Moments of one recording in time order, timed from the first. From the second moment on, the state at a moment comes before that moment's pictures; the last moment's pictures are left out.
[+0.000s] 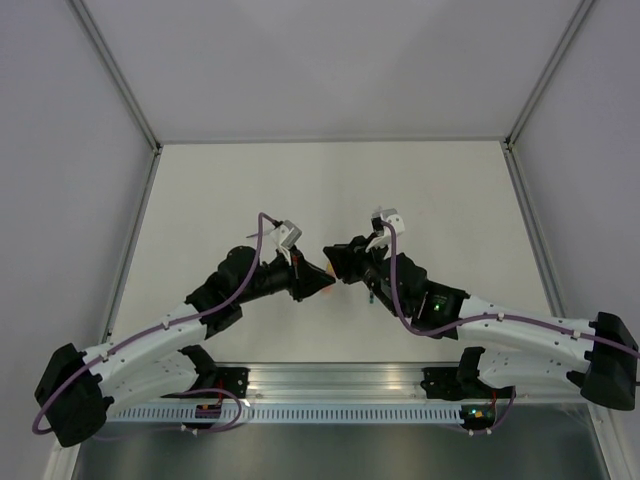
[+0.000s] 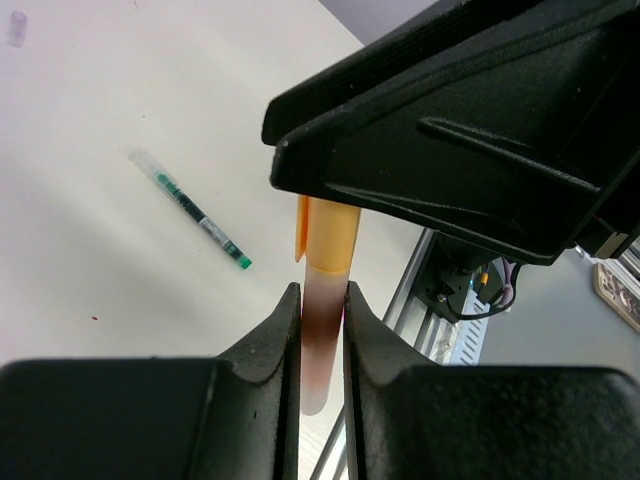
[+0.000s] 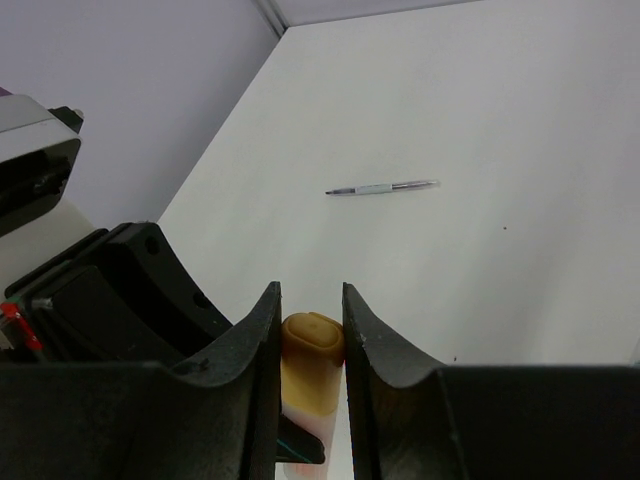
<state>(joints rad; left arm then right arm) -0.80 0.94 0.53 0.26 0.32 -0.46 1.13 1.09 0.74 0.21 0.51 0.55</state>
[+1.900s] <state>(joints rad) -0.67 1.17 0.39 0.80 0.42 -0.48 1.06 1.28 0.81 0.12 0.61 0.61</state>
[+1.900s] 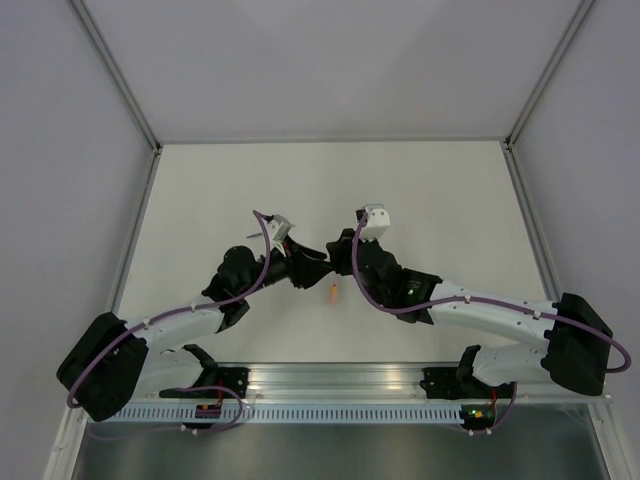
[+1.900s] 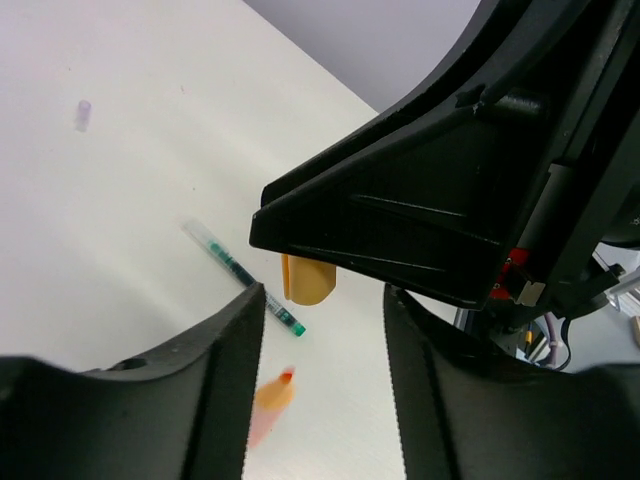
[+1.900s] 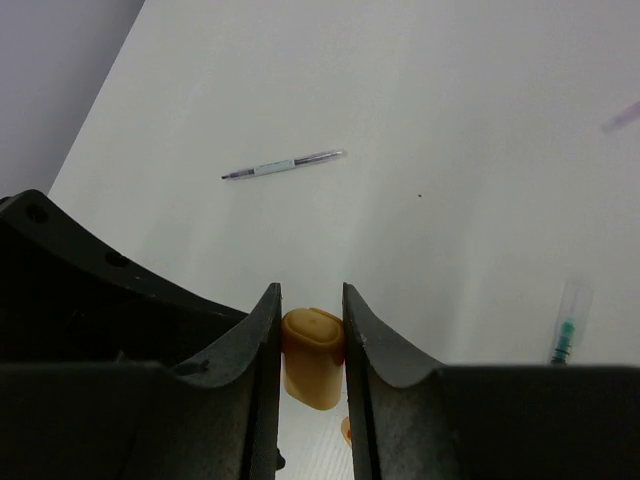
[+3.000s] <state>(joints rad) -0.75 1.52 0.85 -0.09 0.15 -0.22 0.63 0.98 0.67 -0.08 0.25 0.55</state>
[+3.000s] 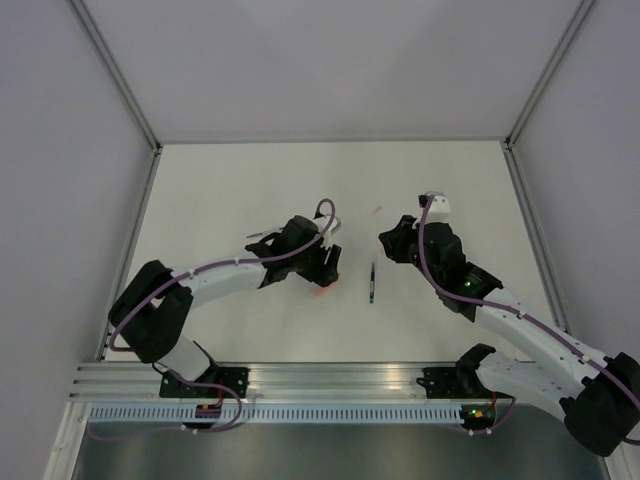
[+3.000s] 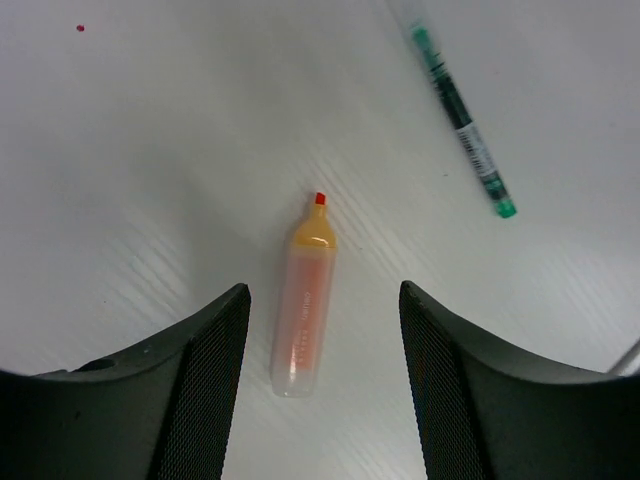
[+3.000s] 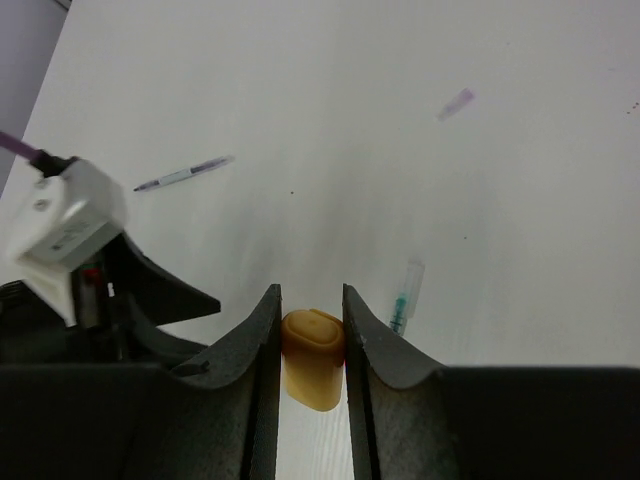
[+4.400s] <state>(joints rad) -0.93 1.83 1.11 -0.37 -0.21 -0.23 0.62 0.79 0.63 -0.08 0.14 0.54</state>
